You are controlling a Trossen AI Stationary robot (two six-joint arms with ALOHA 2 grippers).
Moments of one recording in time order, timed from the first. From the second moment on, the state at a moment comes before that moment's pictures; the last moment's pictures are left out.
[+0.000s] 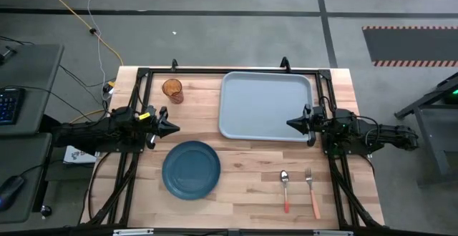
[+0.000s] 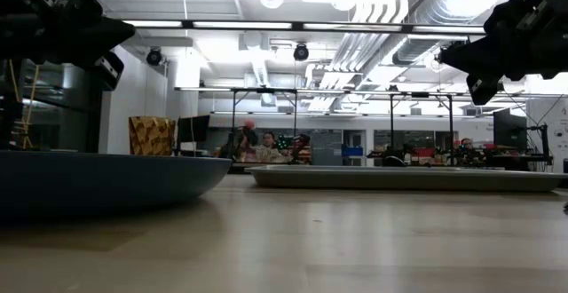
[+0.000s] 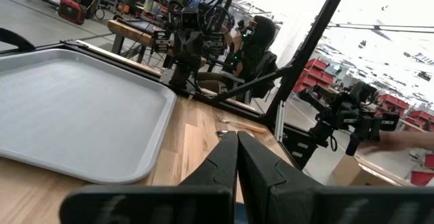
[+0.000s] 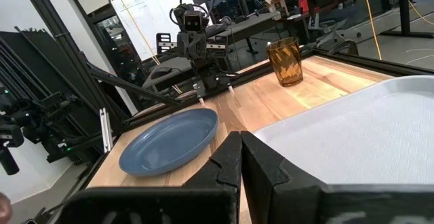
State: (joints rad) left arm 0.10 0.00 0.01 0.05 0.20 -0.41; right arm -0.11 0.03 0.01 0.01 -0.03 0.36
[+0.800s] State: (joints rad) left arm 0.10 0.00 0.01 0.05 0.20 -0.41; right arm -0.11 0.19 0.31 0.24 0.11 0.81
